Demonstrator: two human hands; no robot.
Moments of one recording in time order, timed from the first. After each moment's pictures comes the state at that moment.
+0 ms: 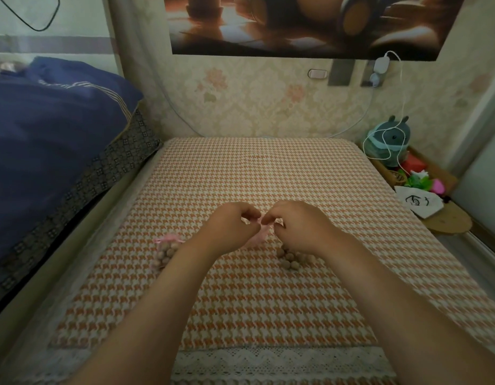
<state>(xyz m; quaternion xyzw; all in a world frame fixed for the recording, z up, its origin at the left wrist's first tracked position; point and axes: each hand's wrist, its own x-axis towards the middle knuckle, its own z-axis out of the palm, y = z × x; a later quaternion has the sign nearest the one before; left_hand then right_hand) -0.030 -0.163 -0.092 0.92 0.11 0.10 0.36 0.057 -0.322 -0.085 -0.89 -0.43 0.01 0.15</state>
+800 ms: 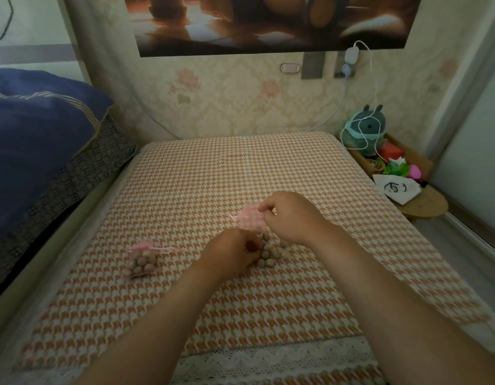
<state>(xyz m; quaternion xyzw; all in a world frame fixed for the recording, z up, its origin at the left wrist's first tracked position) -0.012 -0.209 -0.135 0.97 0.06 0.02 0.24 0.073 -0.354 -0.082 -0.91 -0.33 0.02 0.24</state>
